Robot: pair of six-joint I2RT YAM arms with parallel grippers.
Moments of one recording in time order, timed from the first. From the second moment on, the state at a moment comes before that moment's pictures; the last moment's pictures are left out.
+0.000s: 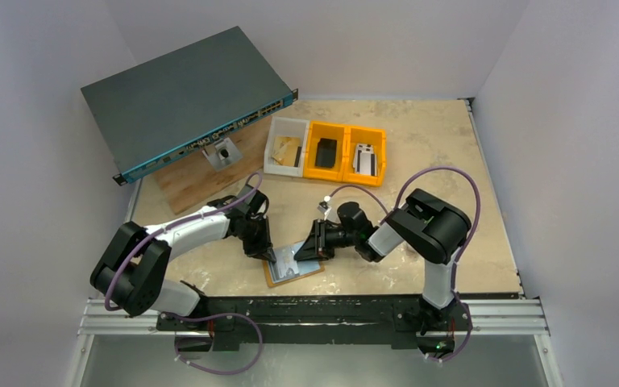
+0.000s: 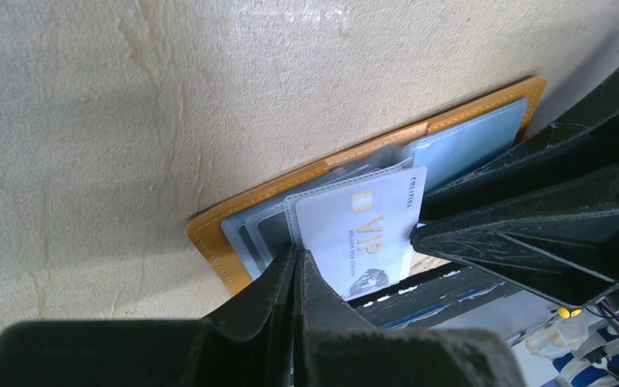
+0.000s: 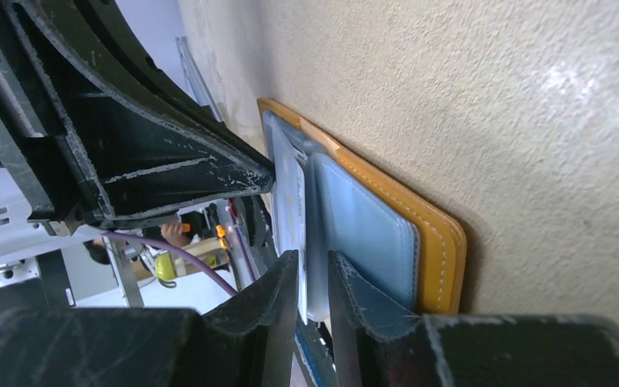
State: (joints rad) left arm -0.55 1.42 0.68 -0.54 0.29 -0.75; right arm 0.77 1.90 0.52 0.86 -0.67 1.16
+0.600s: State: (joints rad) left arm -0.55 1.44 0.69 -0.55 0.29 -0.75; right arm 0.78 1.93 0.55 0.85 -0.67 1.16
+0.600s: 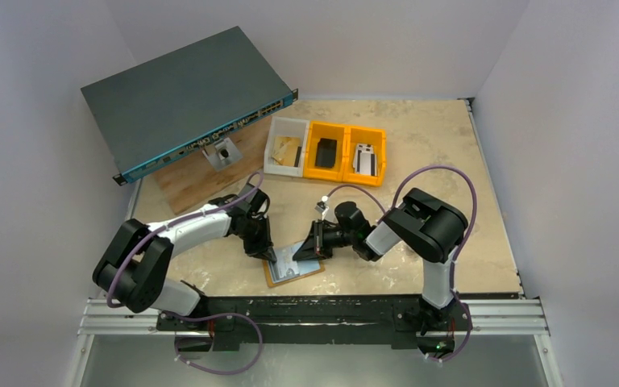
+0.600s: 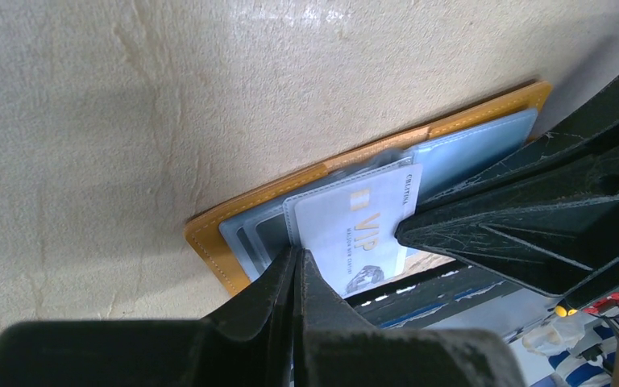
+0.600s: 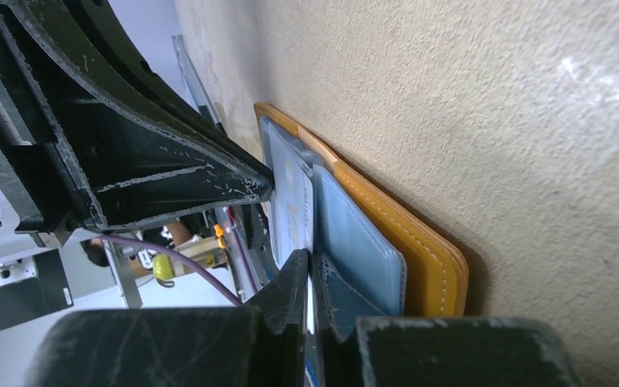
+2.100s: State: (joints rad) left arm -0.55 1.45 0.70 -0.55 0.30 -0.76; right arm 0.67 1.72 0.47 0.59 -0.57 0.99
